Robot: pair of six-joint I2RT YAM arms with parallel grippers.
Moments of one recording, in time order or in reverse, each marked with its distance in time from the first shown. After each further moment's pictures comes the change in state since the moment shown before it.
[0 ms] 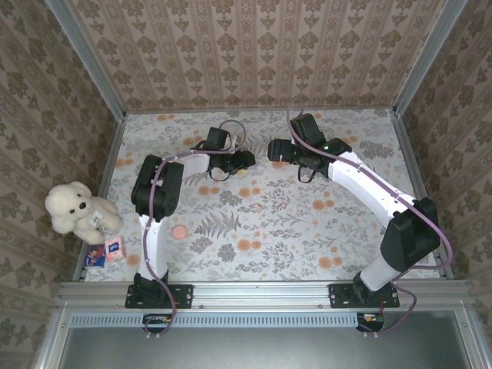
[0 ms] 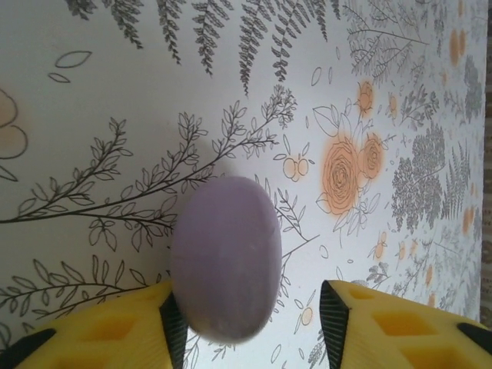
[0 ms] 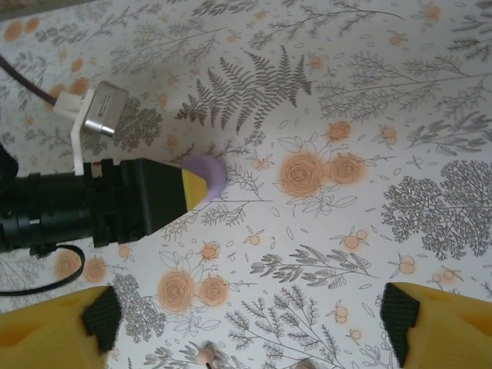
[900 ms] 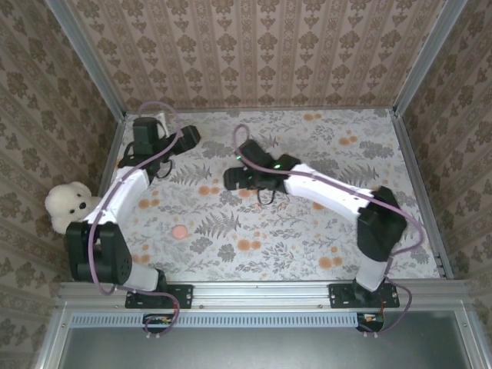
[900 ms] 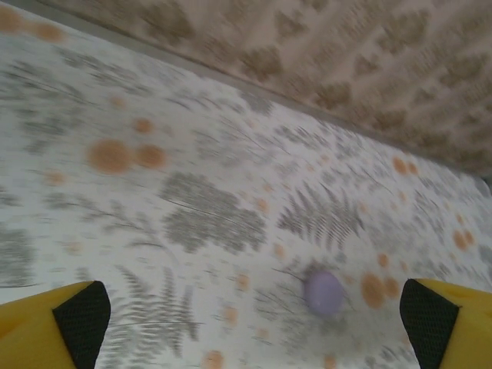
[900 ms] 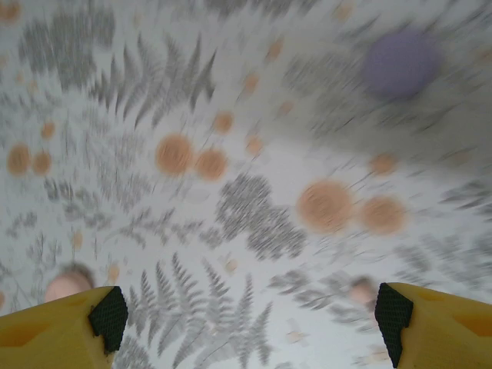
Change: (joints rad) left arm 0.322 -0.756 -0.343 -0.076 -0.334 0.132; right arm 0.360 0.243 0.134 -0.009 -0.022 0.132
